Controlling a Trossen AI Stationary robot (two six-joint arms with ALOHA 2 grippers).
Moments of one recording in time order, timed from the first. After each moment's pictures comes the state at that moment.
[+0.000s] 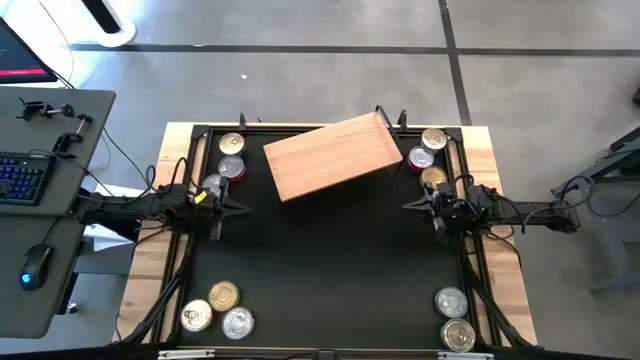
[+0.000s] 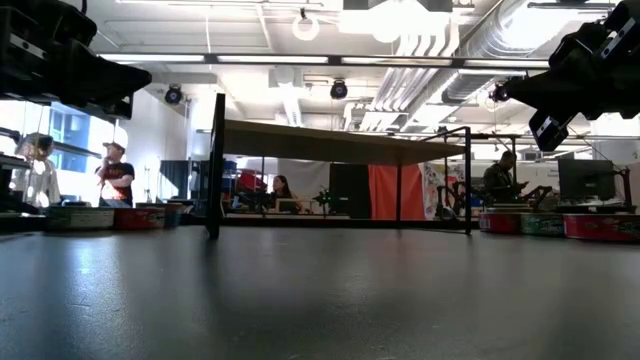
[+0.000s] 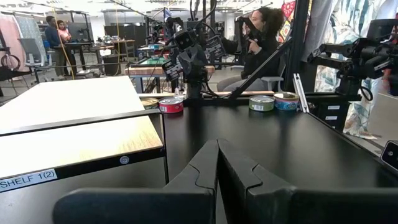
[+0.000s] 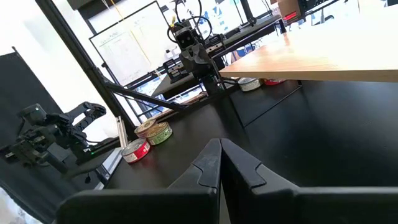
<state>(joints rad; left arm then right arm) -0.03 0.01 0.01 0.00 -0.01 0.03 -0.01 0.02 0.02 -0.01 0.00 0.44</state>
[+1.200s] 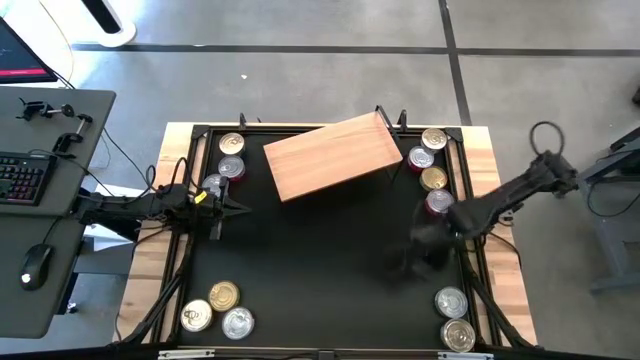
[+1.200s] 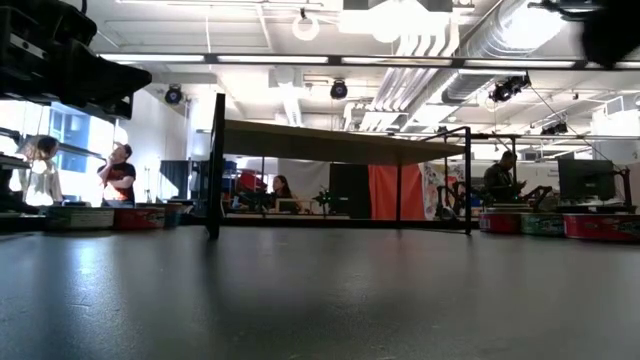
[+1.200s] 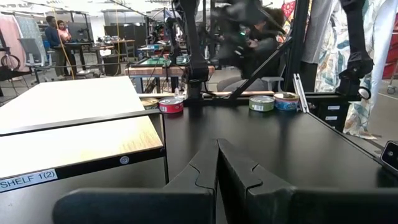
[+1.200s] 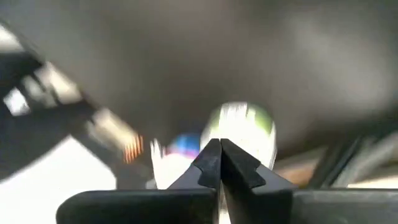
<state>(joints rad) -0.03 0.01 0.01 0.00 -0.01 0.03 0.52 1.26 0.93 -1.08 -0.49 1.29</state>
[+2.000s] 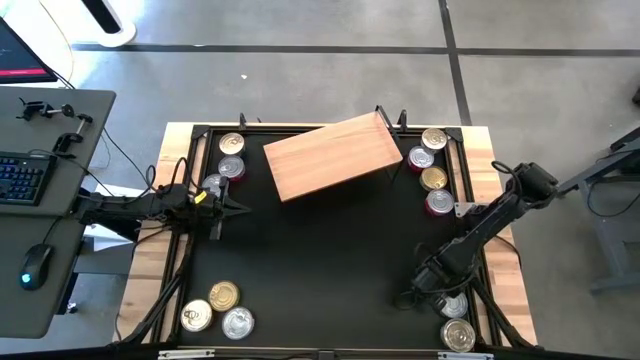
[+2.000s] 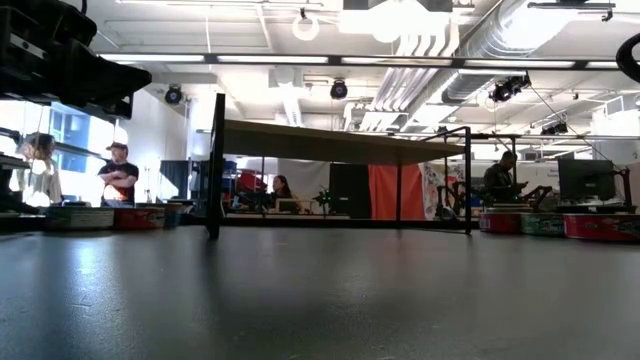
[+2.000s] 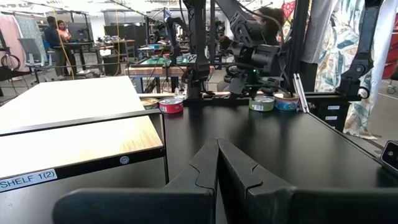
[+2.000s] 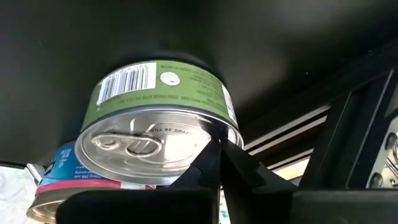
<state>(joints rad) -0.03 0.01 0.01 0.00 -0.01 0.03 0.75 1.50 0.73 -0.88 -0.59 1.55</state>
